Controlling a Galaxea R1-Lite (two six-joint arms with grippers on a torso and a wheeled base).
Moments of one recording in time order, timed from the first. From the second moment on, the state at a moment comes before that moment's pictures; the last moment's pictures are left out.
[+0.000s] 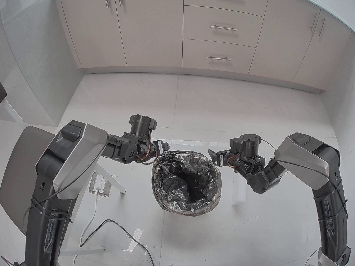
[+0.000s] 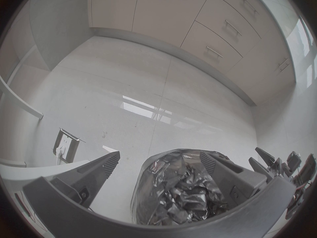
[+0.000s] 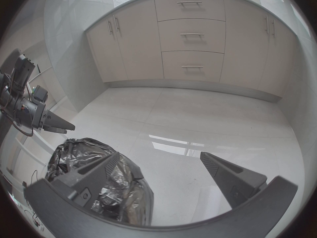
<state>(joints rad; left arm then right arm) -0.40 2.57 -1.78 -0.11 0.08 -0.48 0.38 2.55 -1.27 -1.01 -0.13 0.03</state>
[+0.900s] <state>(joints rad) -0.42 2.61 -1.50 -0.38 0.10 -0.23 0.41 2.59 -1.27 -1.00 -0.11 0.01</state>
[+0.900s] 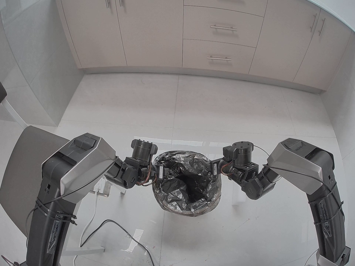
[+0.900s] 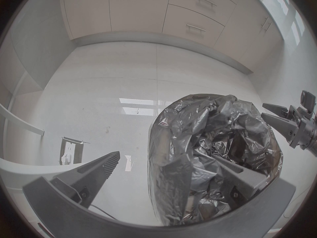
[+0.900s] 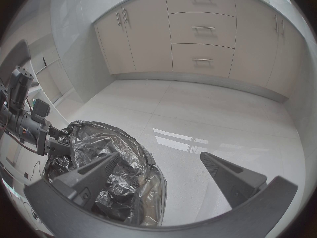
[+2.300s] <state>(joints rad) -0.43 2.62 -1.48 -0.36 0.09 -0.16 0.39 2.68 -1.29 -1.00 -0.12 -0.02</state>
